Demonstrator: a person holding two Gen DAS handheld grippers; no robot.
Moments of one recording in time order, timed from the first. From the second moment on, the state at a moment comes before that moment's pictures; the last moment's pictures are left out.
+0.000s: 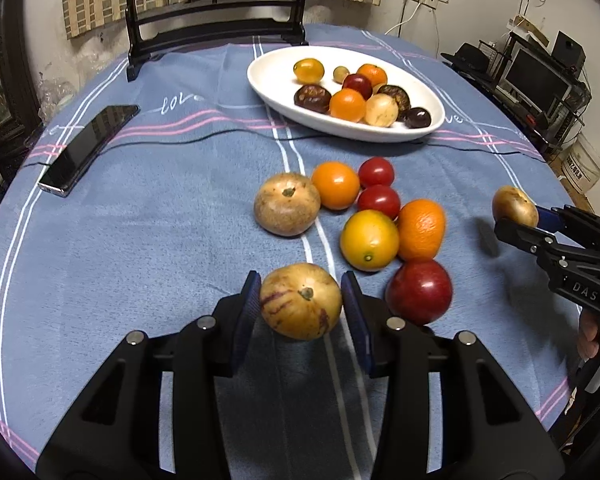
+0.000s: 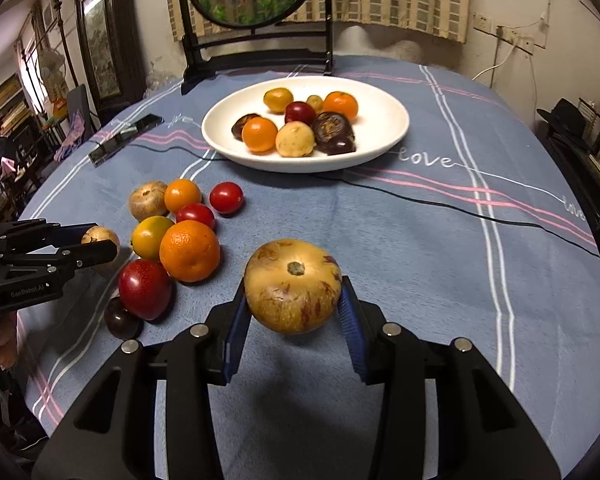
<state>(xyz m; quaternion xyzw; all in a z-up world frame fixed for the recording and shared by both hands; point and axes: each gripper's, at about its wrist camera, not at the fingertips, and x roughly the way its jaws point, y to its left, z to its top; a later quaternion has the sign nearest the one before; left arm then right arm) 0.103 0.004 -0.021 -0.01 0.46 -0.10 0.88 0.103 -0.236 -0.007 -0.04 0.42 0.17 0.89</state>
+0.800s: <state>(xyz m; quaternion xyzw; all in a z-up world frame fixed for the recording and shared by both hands) 0.092 0.004 -0.012 0.02 0.45 -0.11 0.89 0.105 -0.239 0.004 -0.02 0.40 0.18 0.90</state>
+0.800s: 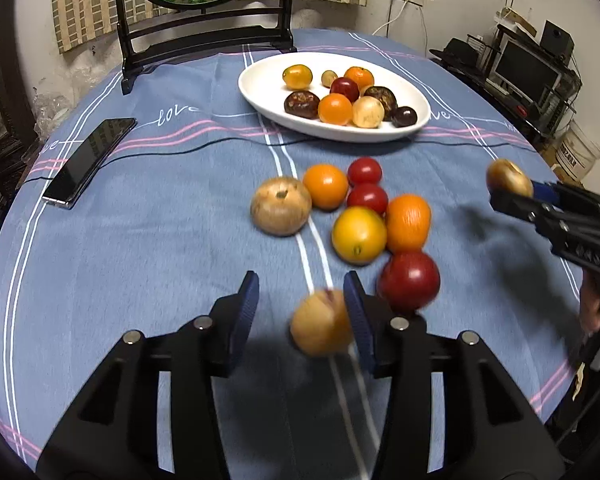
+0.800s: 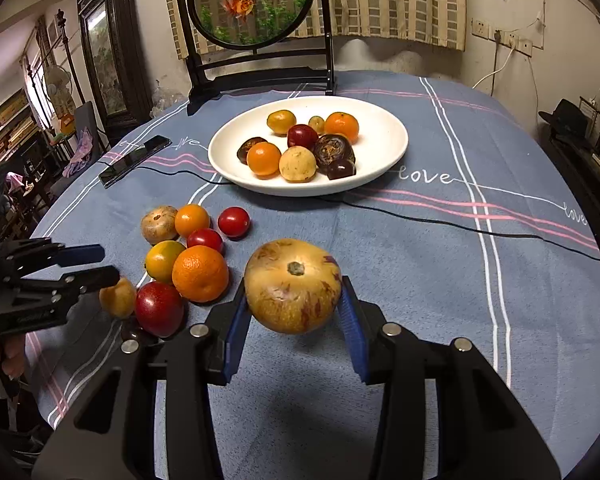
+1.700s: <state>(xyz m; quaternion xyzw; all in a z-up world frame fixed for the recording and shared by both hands) 0.110 0.009 -0.043 0.00 0.48 -0.11 0.87 0.093 -0.233 0.006 -0.01 0.40 0.20 0.90</state>
